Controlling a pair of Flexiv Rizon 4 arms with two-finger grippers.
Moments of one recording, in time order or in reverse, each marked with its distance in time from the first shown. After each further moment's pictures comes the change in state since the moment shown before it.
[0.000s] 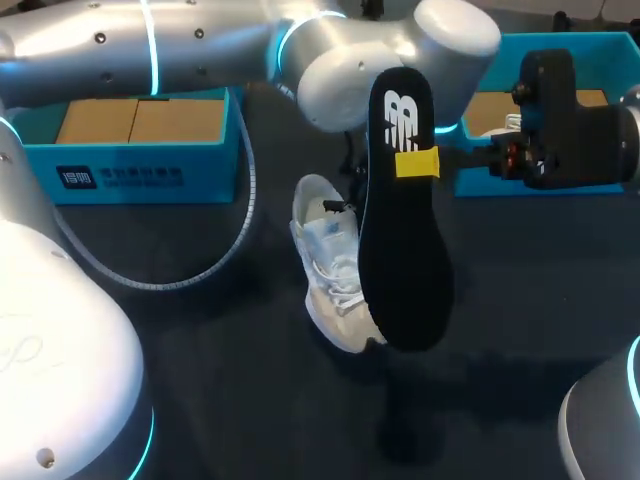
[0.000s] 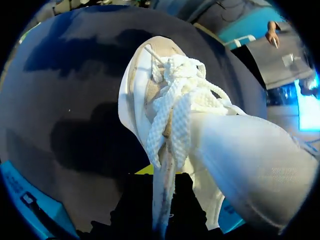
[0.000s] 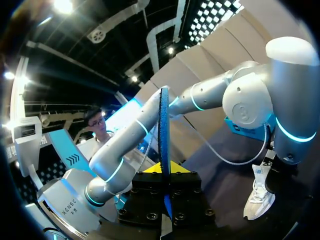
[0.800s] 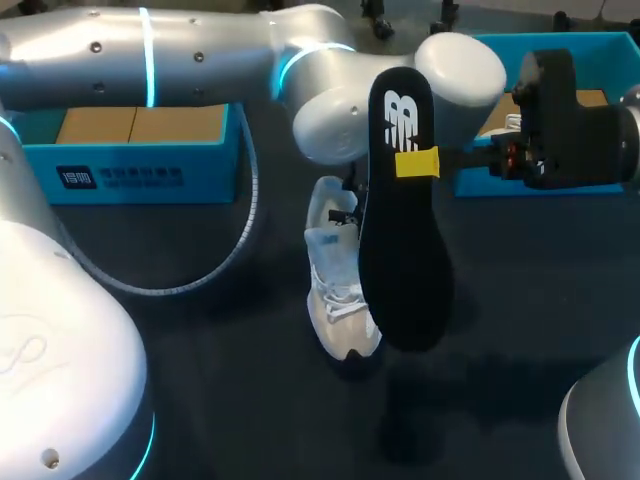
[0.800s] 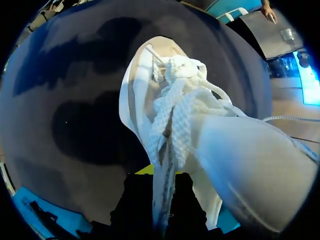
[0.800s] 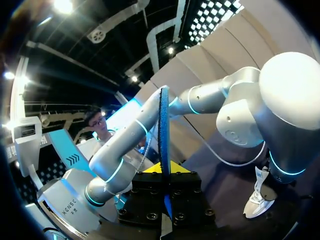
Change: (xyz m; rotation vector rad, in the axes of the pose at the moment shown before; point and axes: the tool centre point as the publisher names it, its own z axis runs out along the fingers) left arm -0.020 -0.001 0.014 -0.115 -0.038 0.141; right arm 0.000 0.000 0.000 0.000 0.000 0.000
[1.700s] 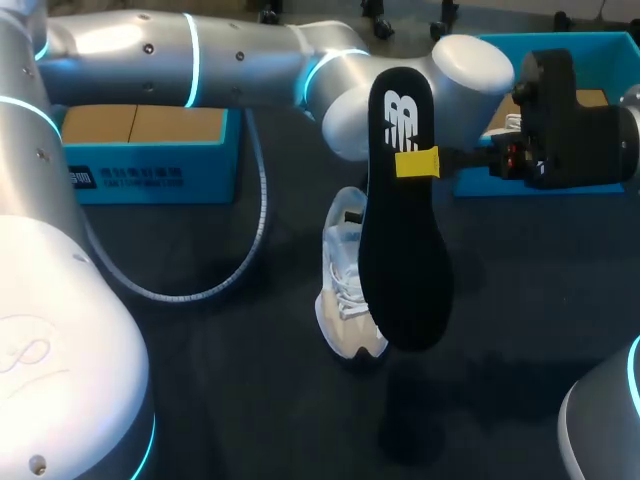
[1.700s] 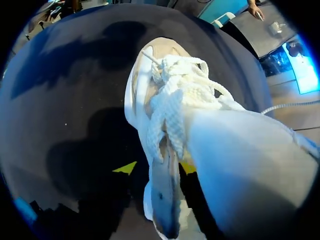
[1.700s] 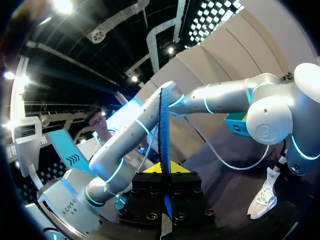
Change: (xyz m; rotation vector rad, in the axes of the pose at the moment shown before) left arm -0.030 0.011 0.025 0.128 -0.002 0.067; right arm 0.000 0.000 0.000 0.000 0.000 0.000
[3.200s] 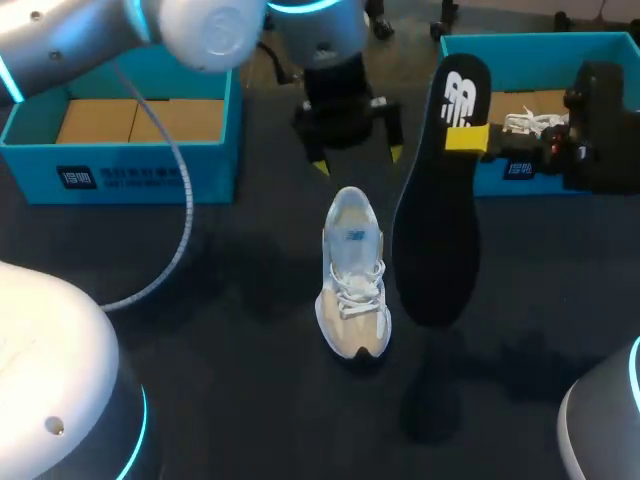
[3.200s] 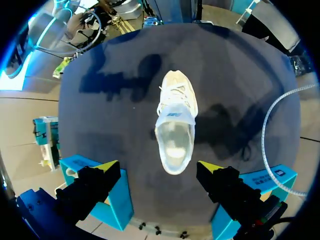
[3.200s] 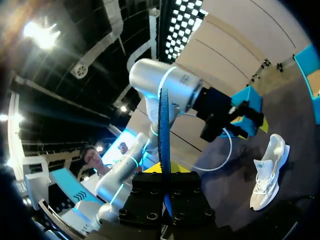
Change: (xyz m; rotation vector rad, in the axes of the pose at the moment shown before) left arm 0.079 0.016 -0.187 -0.096 -0.529 -0.074; right arm -0.055 0.018 -0.054 -0.210 -0.039 0.261
